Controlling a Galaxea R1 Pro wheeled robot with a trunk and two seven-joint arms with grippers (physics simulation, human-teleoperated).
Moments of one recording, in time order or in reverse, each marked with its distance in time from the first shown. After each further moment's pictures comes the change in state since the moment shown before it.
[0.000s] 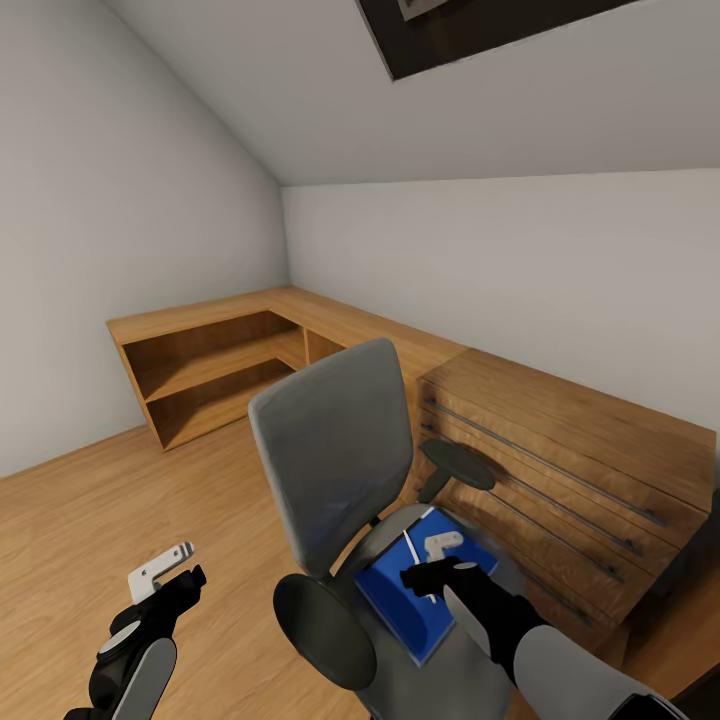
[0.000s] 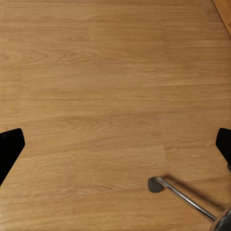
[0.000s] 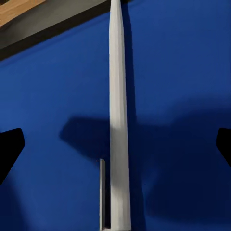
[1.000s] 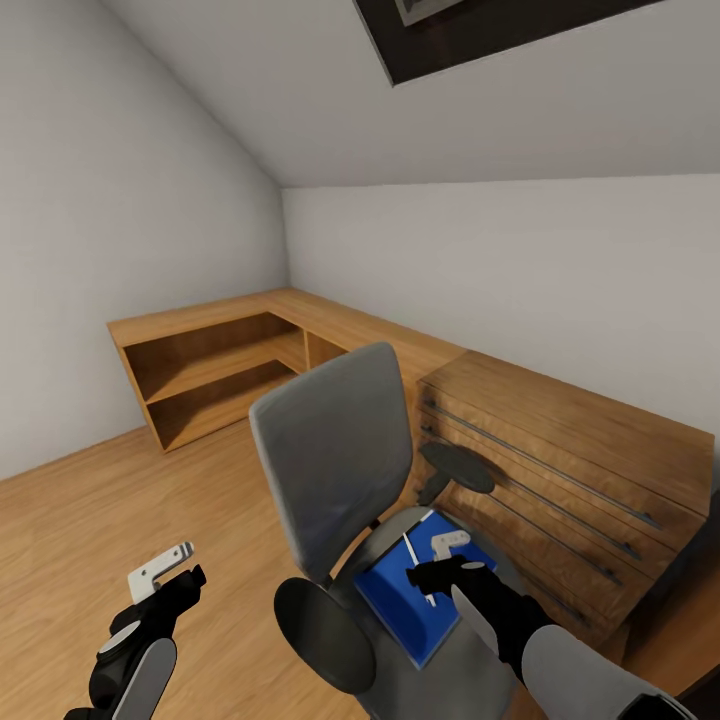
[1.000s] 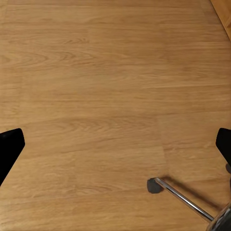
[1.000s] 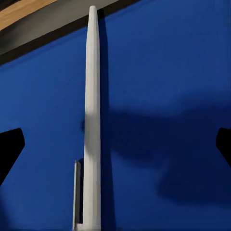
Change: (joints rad) left arm 0.000 0.000 0.000 -0.001 -0.002 0.000 0.000; right arm 0.000 -0.025 0.000 -0.002 -0.008 -0.013 0.010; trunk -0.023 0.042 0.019
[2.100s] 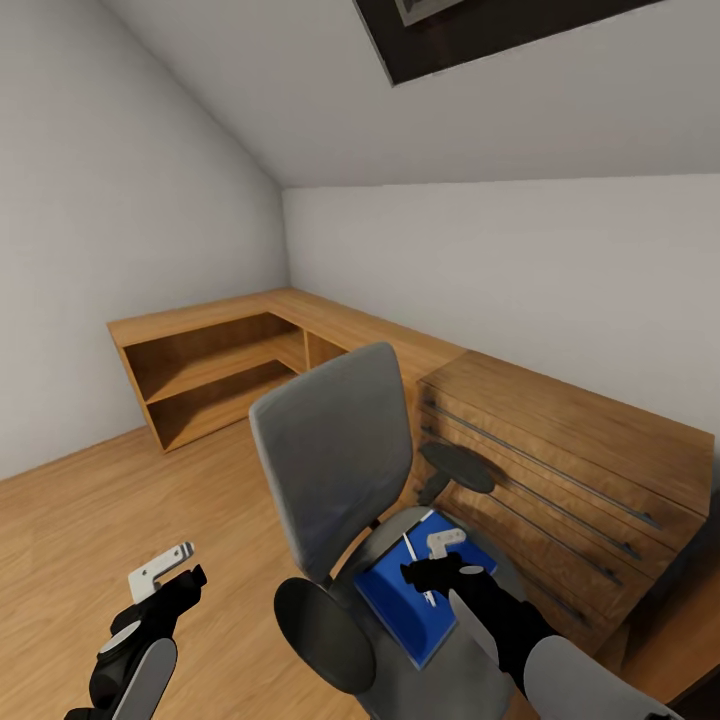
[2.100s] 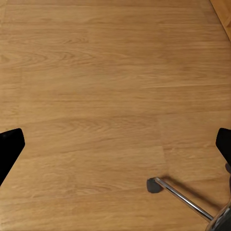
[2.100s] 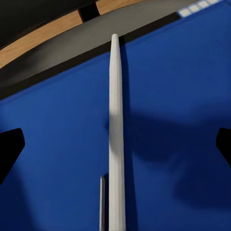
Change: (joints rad) left arm 0.000 0.000 -0.002 0.000 0.000 0.000 -0.001; right arm 0.037 -0.005 0.001 -0.075 0.002 -0.040 0.000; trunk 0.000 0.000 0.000
